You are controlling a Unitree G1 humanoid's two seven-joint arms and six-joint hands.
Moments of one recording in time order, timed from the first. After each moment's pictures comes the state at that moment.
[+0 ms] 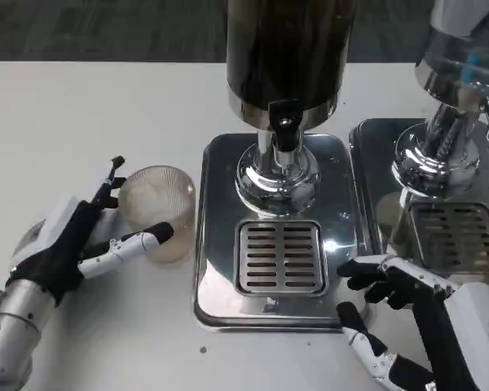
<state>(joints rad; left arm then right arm) -0.35 0.49 -0.12 0.99 0.42 -0.64 0.14 0.50 -0.24 0.17 -0.16 -0.76 -0.47 -0.44</state>
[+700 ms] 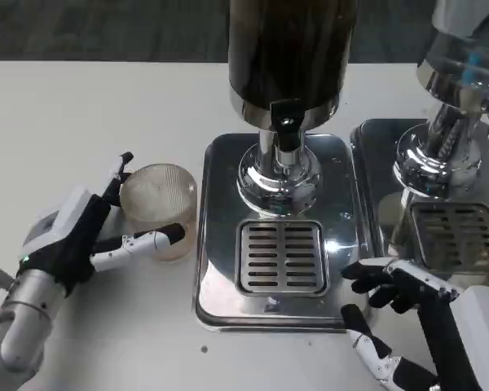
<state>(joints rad) -0.41 0.49 -0.21 1.02 0.46 -0.59 0.22 0.51 -0.24 0.16 -0.17 -0.74 -0.47 -0.44</state>
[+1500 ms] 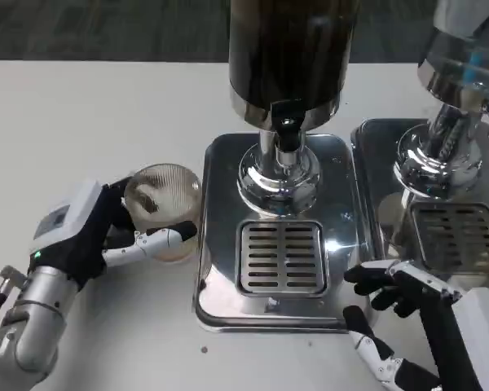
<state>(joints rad) -0.42 0.47 -0.26 1.04 0.50 -0.61 0.35 0.52 -0.24 0.16 -0.18 -0.74 -0.46 -0.44</state>
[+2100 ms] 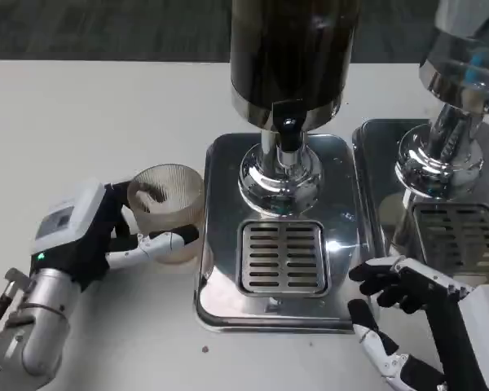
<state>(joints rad) -0.43 0.47 -0.30 1.04 0.56 -0.58 0.44 0.53 -0.24 0.15 -0.20 -0.75 -0.45 -0.45</state>
